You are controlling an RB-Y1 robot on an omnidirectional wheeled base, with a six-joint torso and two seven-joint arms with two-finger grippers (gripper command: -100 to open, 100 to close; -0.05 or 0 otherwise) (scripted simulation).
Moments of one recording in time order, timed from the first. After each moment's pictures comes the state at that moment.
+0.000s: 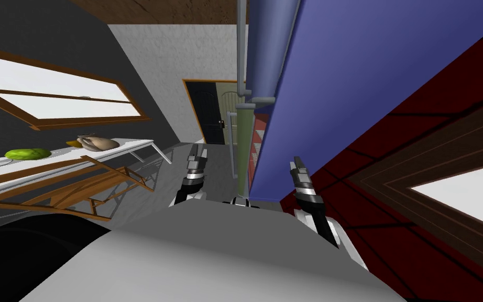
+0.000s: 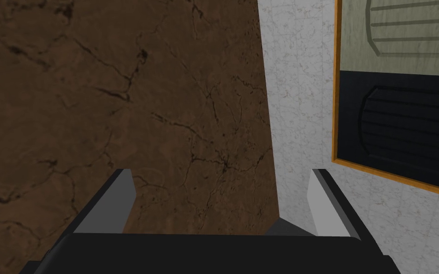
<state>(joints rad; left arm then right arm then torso) 0.52 0.04 -0.06 -2.26 0.02 -0.55 -0.11 0.54 -0.19 -0.12 -2.23 0.18 -0.41 -0.05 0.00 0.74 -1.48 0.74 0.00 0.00</state>
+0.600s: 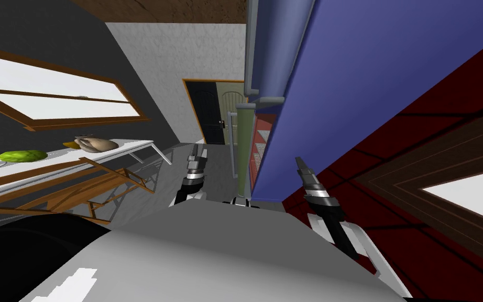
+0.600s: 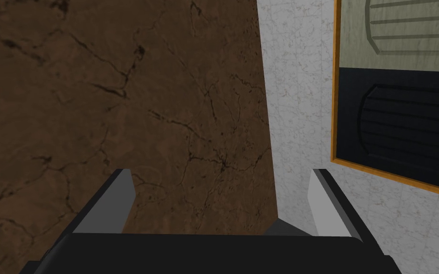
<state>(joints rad) 0.52 0.04 -0.06 -2.26 0.02 -0.55 -0.11 0.57 -0.29 -0.24 -2.26 0.35 -0.41 -0.05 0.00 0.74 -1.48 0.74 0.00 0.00</state>
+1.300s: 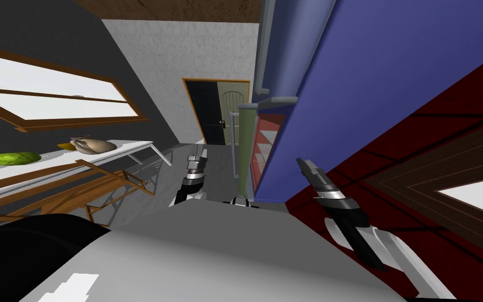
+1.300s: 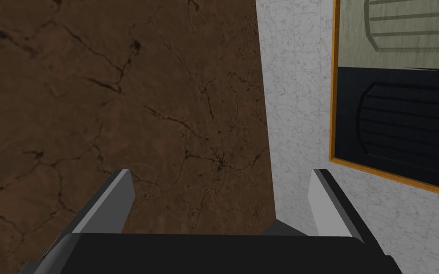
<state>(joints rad) 0.52 0.04 -0.06 -2.26 0.02 -0.55 -0.11 0.60 -0.39 -0.37 -2.29 0.54 -0.42 -0.05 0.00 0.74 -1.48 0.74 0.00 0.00</state>
